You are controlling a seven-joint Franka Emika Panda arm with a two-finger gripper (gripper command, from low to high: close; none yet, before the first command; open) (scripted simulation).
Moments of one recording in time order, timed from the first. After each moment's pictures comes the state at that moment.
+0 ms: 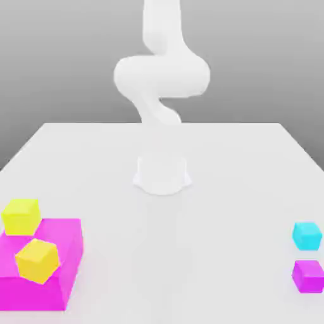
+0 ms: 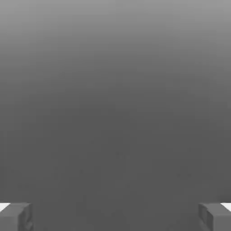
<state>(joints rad) 0.07 -0.71 0.01 -2.33 0.01 2.34 0.73</state>
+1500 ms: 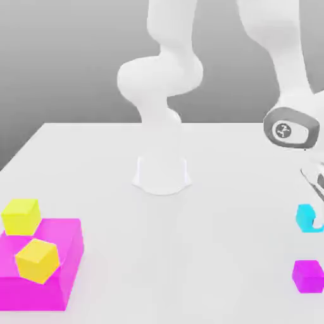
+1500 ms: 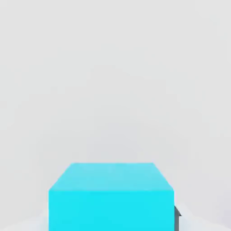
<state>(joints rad) 0.55 0.17 0.18 -2.56 -0.11 2.73 0.21</state>
